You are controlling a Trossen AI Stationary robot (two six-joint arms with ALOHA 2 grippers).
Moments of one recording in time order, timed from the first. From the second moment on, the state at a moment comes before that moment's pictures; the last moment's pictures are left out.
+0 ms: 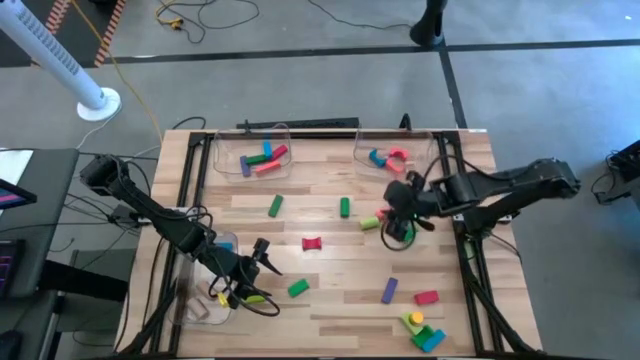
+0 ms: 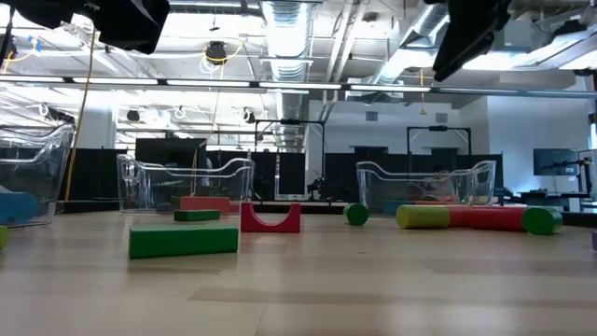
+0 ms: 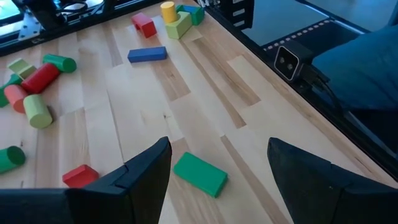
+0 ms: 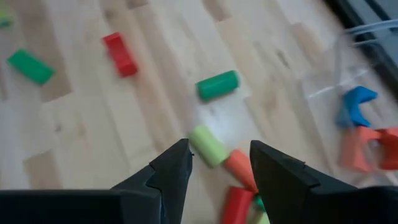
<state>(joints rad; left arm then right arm) -0.58 1.20 0.65 0.07 -0.22 0.04 0.21 1.20 1.12 -0.95 0.39 0.51</state>
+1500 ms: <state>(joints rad) -0.41 1.41 0.65 0.15 -0.25 0.11 0.14 1.52 1.12 -0.88 0.35 0.19</state>
